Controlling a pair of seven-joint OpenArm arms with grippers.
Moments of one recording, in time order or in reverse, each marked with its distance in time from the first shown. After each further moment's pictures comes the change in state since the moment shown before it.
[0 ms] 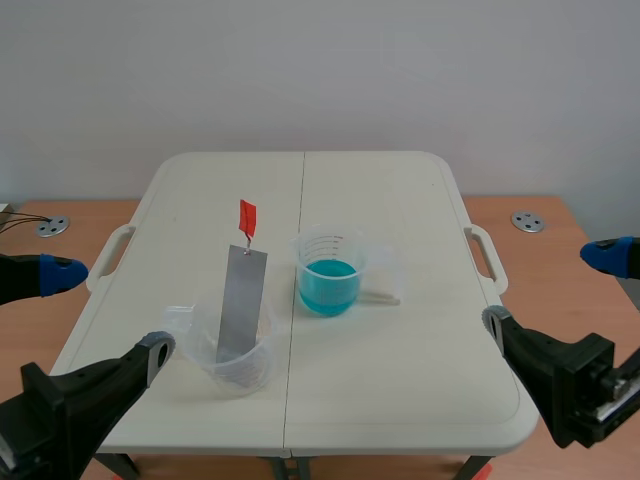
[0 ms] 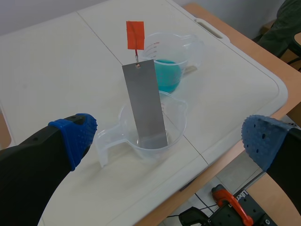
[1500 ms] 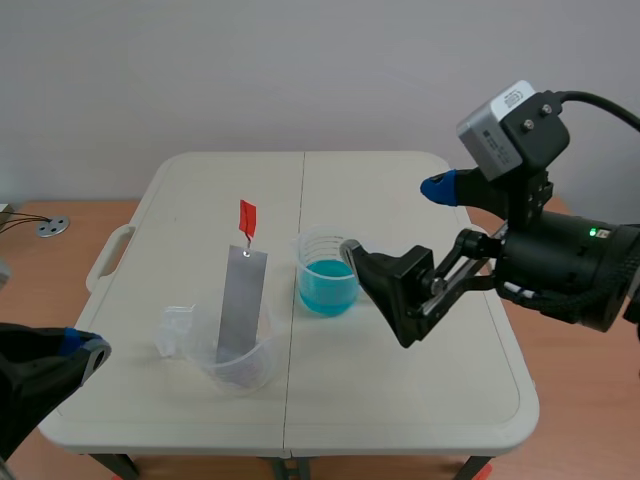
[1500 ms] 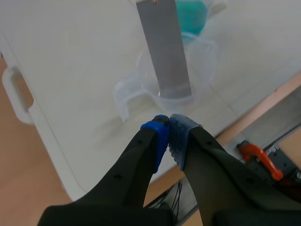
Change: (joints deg) left arm 1.9 -0.2 0.0 -0.2 8.7 4.2 9.6; right arm 31.6 -2.9 -24.0 -10.8 0.5 4.3 -7.7
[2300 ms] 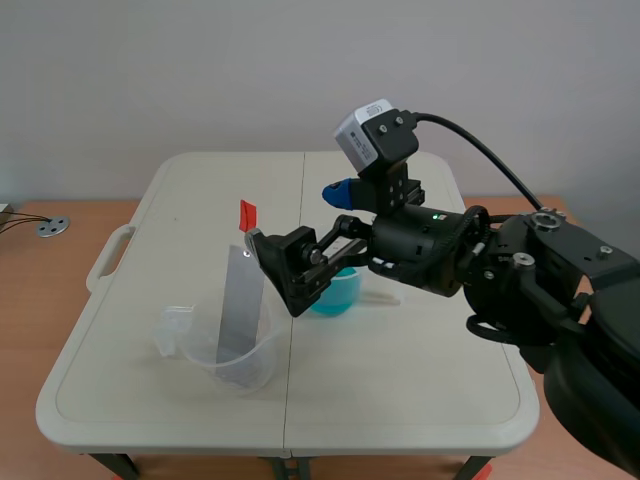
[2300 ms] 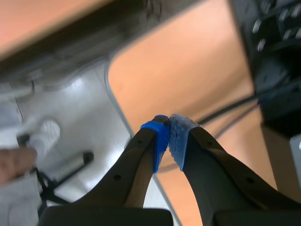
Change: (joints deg) left arm 9.9 0.1 0.0 -35.8 1.7 -2.3 -5.7; right arm 18.1 -13.5 -11.8 -21.2 -0.7 3.0 0.0
